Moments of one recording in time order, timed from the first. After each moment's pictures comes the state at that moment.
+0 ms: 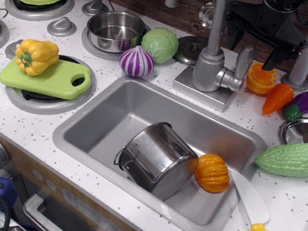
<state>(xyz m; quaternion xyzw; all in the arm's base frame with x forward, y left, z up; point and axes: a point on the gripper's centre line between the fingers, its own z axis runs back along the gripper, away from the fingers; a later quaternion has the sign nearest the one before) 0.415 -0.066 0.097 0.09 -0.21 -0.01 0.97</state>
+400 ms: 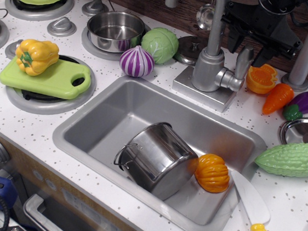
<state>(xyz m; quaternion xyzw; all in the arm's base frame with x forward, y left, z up) 0.418 -0.063 0.094 0.10 -0.21 0.00 0.97</state>
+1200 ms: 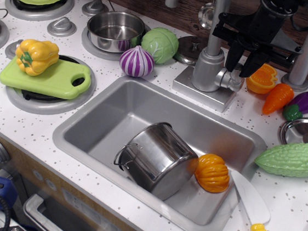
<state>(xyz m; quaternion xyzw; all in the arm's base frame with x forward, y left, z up) 0.384 -0.074 0.088 0.06 -0.10 0.08 0.99</state>
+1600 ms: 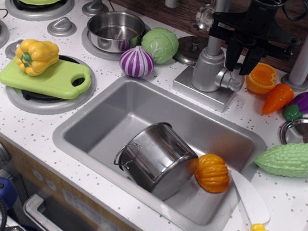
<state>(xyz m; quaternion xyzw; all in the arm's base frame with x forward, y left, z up) 0.388 -0.070 0.087 0.01 -0.11 0.08 0.99</state>
